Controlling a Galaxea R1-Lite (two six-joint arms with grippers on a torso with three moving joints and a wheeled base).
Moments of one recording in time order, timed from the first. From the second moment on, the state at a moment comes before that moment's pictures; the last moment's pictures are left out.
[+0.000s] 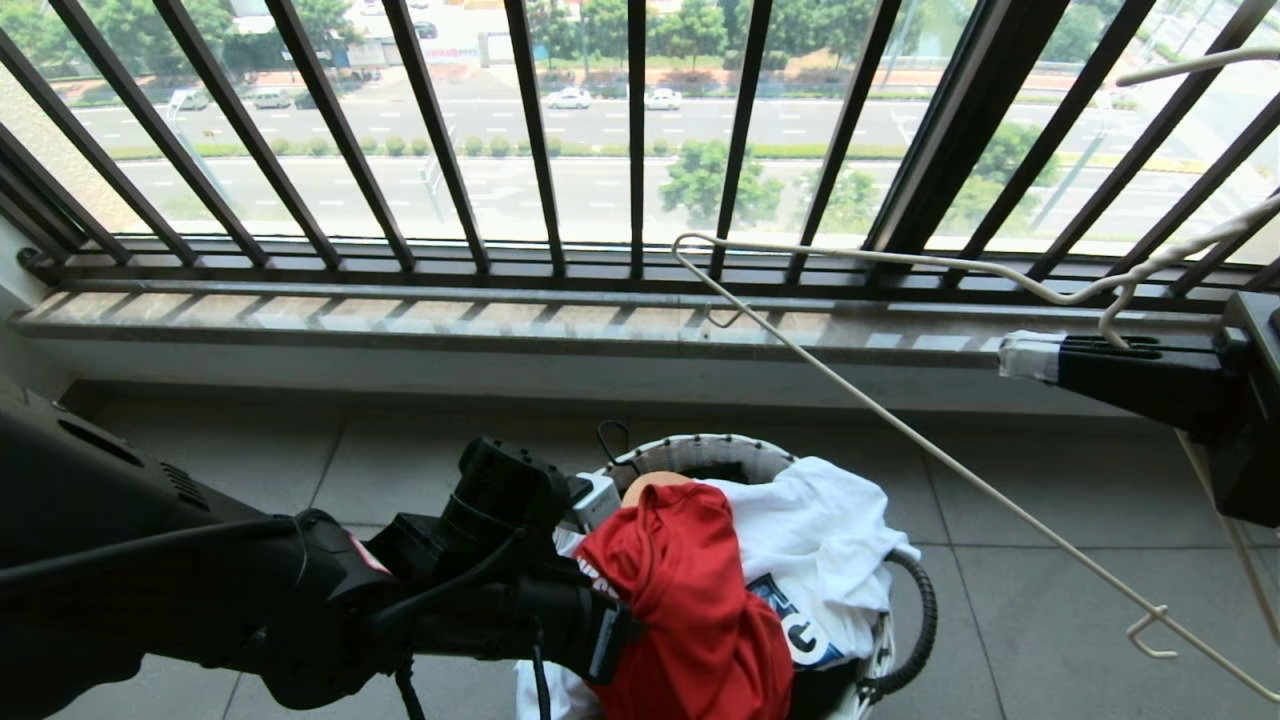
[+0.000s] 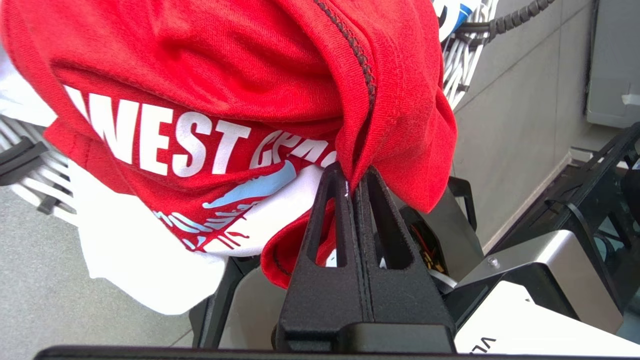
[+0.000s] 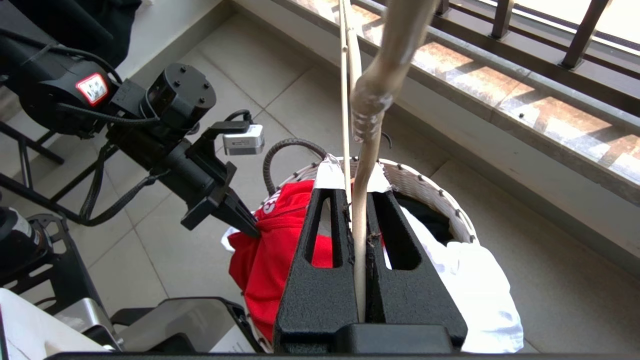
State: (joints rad) left arm -0.69 1.83 -0.80 -0.31 -0.30 -0.23; right arm 0.32 1.13 -0.87 -0.19 0.52 -0.07
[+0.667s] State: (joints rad) left arm -0.69 1.59 -1.17 0.28 0.04 -0.46; right arm 0.31 1.14 -0.88 -0.19 0.52 -0.07
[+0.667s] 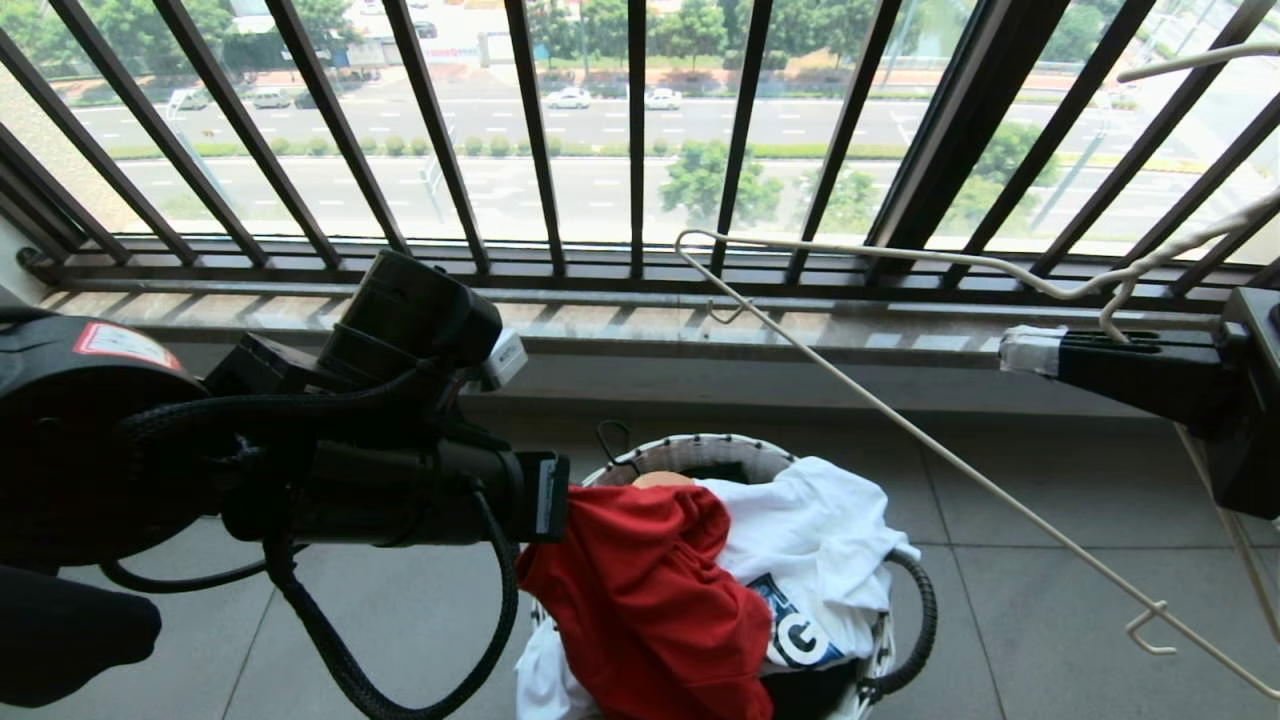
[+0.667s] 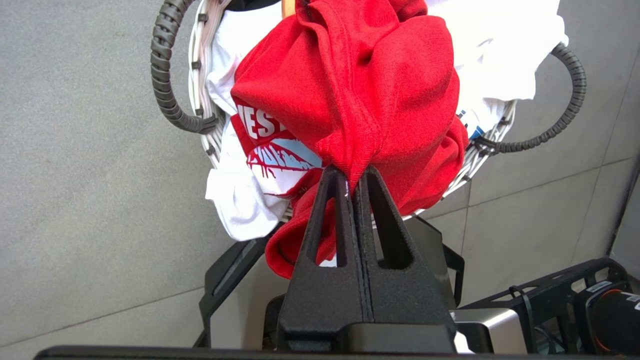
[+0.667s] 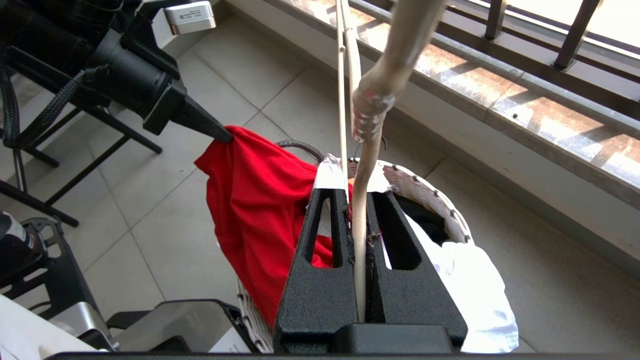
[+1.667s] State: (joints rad) left arm -1.02 1.93 -1.36 0.47 0.03 -0.73; right arm 0.24 1.15 -0.90 -0.19 0.52 -0.07
